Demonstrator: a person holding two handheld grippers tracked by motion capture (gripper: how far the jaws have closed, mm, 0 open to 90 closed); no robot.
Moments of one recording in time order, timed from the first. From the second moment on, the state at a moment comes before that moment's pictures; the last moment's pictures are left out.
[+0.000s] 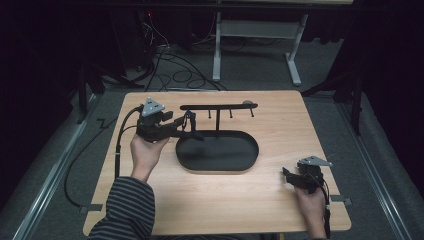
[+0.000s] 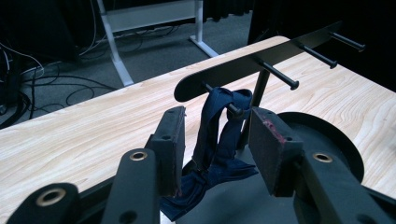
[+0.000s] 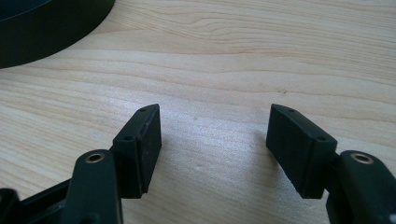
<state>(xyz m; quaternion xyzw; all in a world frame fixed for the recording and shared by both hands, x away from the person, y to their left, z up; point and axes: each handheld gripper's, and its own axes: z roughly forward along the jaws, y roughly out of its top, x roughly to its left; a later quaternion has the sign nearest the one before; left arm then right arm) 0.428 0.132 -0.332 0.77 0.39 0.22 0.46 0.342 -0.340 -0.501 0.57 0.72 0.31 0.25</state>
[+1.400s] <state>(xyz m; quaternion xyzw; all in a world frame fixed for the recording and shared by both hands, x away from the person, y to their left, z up) 0.389 0.169 -0.366 0.75 0.42 0.20 0.47 0.342 -0.339 -0.501 0.57 0.72 0.31 0.25</state>
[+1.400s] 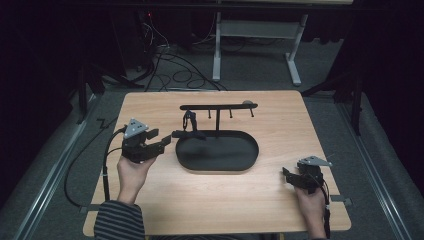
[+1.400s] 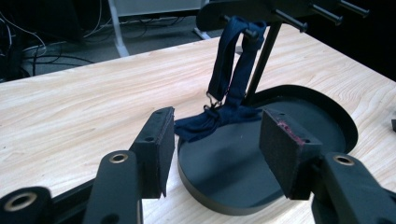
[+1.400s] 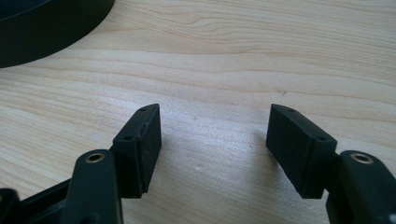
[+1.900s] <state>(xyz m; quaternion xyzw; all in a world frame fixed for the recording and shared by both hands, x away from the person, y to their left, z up) 0.380 0.181 -0.381 0.74 0.44 0.19 0.47 0.342 -0.339 -0.501 0.57 0.72 0.31 0.25</state>
